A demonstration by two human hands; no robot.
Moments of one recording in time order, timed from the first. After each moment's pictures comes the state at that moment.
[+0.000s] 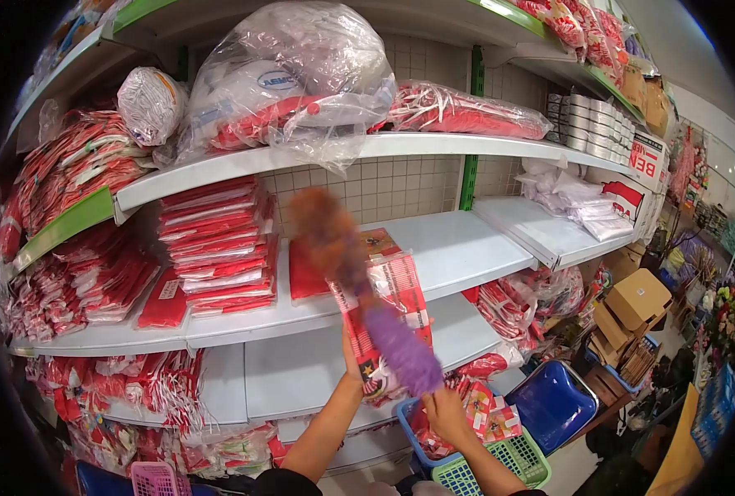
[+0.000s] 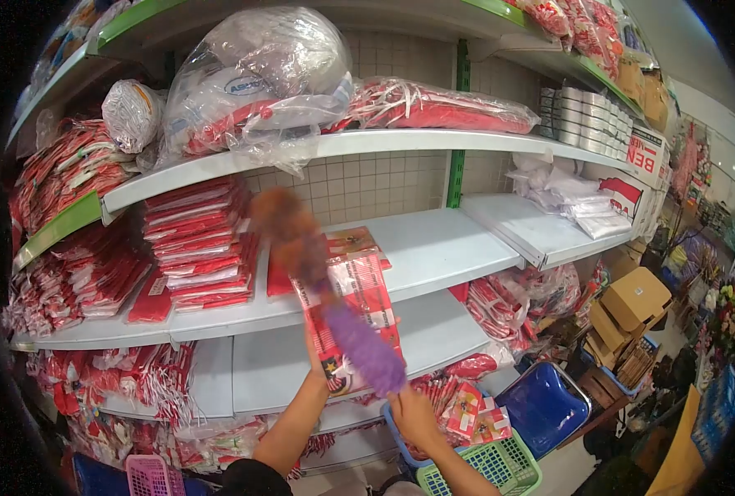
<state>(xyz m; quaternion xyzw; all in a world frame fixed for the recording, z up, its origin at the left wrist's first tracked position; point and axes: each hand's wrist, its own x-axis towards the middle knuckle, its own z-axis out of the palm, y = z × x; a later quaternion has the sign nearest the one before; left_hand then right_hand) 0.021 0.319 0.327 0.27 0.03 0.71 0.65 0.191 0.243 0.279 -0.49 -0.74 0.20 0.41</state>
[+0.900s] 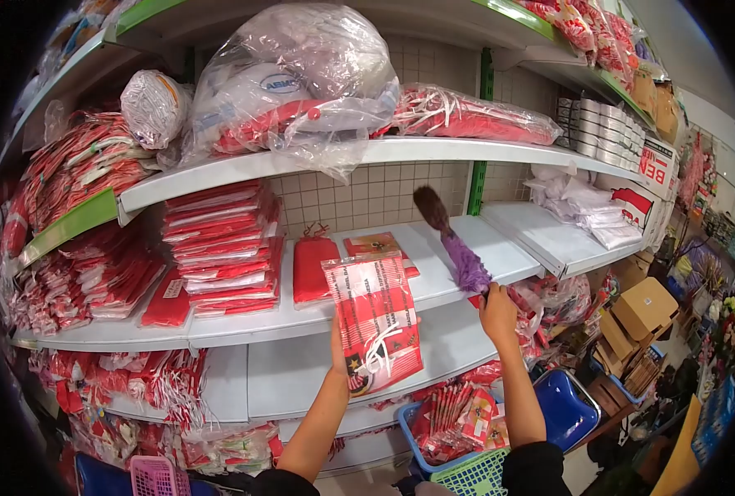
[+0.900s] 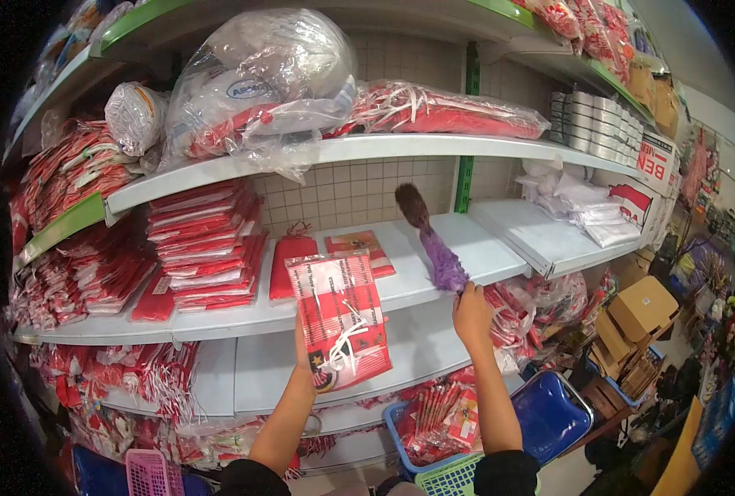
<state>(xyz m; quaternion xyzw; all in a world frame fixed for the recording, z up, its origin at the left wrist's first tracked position) -0.008 0.336 0.330 0.35 0.11 0.71 0.60 0.274 0.425 0.342 -0.64 -0.69 -0.10 0.34</state>
